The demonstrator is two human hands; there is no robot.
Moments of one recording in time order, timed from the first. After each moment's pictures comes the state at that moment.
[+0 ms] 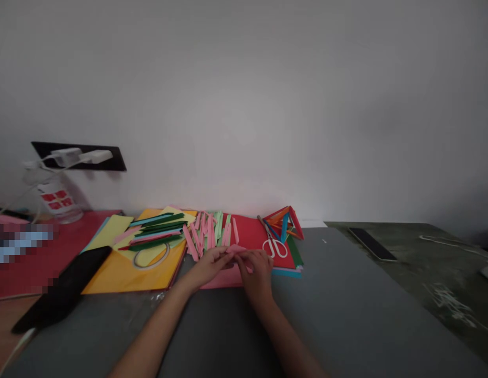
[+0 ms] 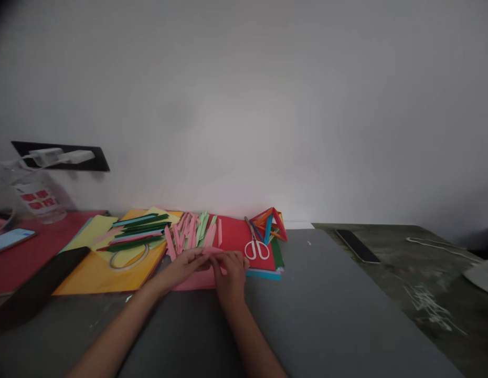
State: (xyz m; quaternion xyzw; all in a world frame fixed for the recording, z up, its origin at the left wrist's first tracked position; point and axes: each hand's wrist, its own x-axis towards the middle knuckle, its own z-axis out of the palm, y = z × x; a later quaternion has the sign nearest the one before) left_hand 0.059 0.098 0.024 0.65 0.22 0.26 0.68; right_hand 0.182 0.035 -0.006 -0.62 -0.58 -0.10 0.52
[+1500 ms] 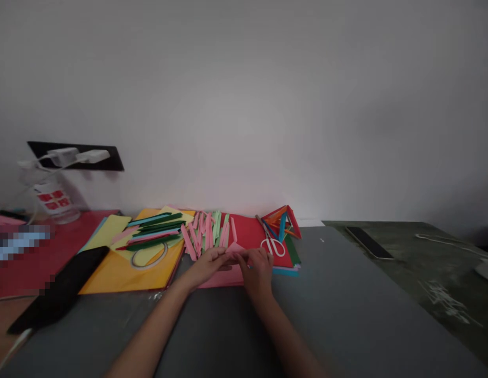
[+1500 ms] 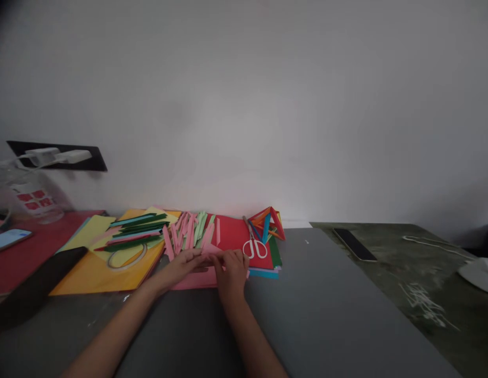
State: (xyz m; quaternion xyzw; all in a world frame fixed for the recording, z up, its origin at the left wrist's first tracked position) left_hand 0.061 0.097 0.024 0.62 0.23 0.24 0.72; right_hand 0.191 0.038 -0.012 -0.64 -0.57 -0.12 0.50
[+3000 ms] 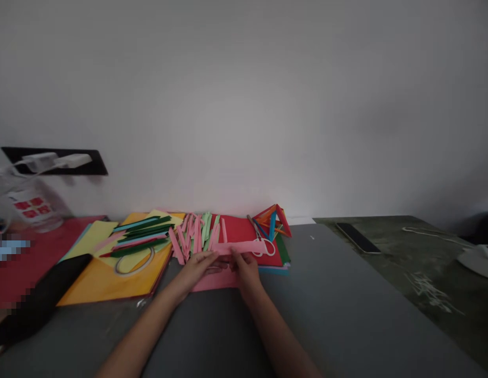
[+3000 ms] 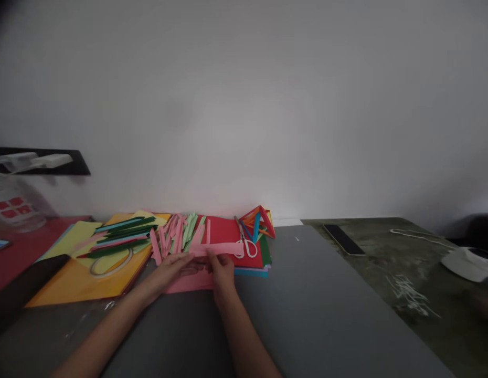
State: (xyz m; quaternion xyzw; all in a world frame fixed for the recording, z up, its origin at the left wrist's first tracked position) left_hand 0.068 0.098 0.012 0.56 0.30 0.28 0.72; right_hand 0.192 0.060 -0.028 -0.44 -0.25 0.44 0.74
